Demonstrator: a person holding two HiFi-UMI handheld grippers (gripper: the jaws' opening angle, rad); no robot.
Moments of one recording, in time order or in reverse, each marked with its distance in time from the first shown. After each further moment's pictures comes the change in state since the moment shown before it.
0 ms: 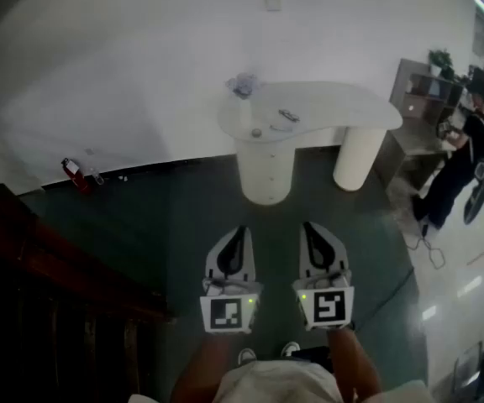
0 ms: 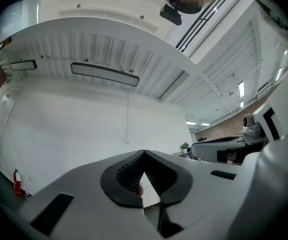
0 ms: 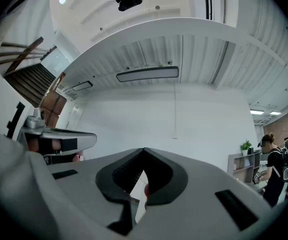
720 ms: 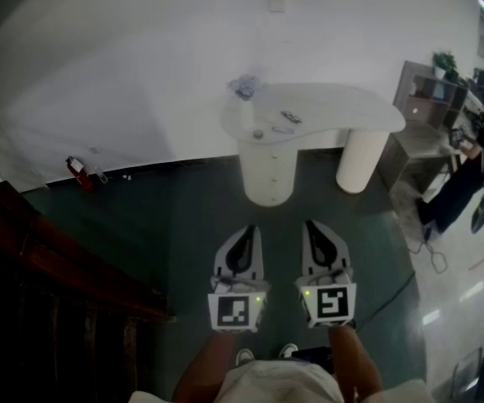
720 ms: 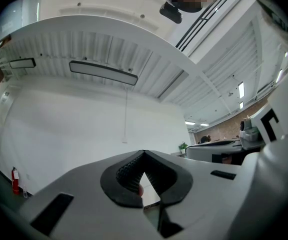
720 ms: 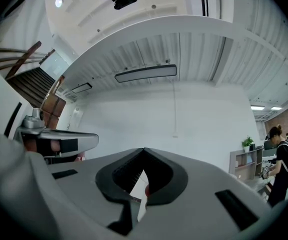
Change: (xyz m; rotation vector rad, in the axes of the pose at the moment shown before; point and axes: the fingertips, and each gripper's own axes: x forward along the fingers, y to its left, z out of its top) left arm 0.011 -0.026 -0.002 -0.009 -0.009 -0.012; right arm 0.000 -0.018 -0.007 0.016 -0.002 0.022
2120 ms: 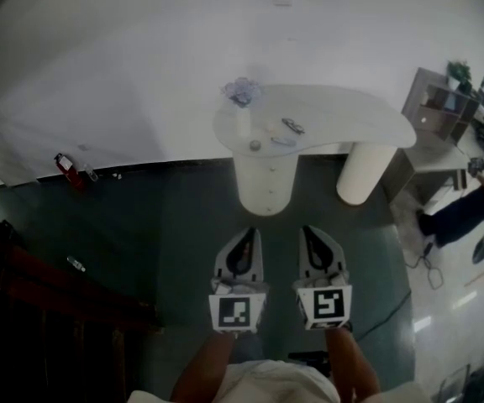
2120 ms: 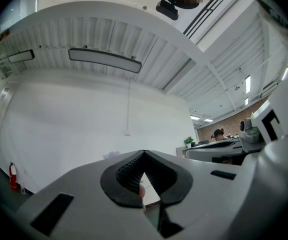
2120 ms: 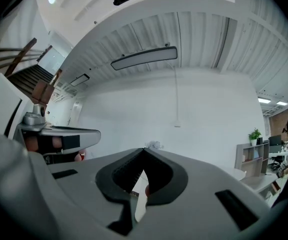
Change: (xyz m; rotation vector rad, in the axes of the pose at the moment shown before) left arm 0.134 0.033 -0.067 -0.012 0.055 0.031; right arm 0.129 -0.057 -0.069 0.020 0.092 0.038
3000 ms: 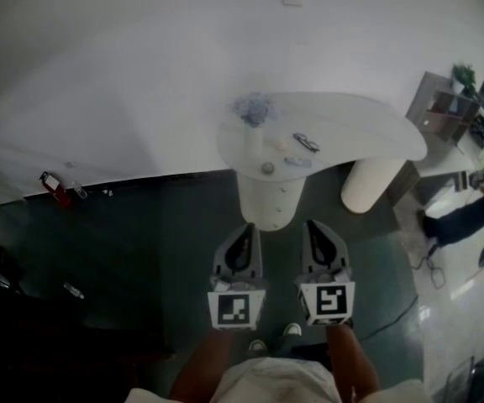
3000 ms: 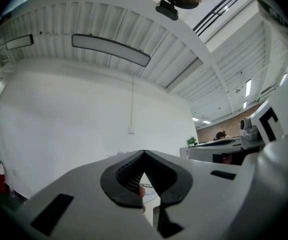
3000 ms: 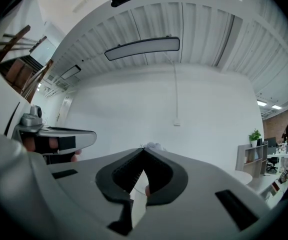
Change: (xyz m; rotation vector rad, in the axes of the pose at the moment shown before) left arm 0.125 0.137 -0.021 -0.023 -0.005 -0.057; right arm 0.176 0.016 -0.005 -0.018 0.016 -0.088
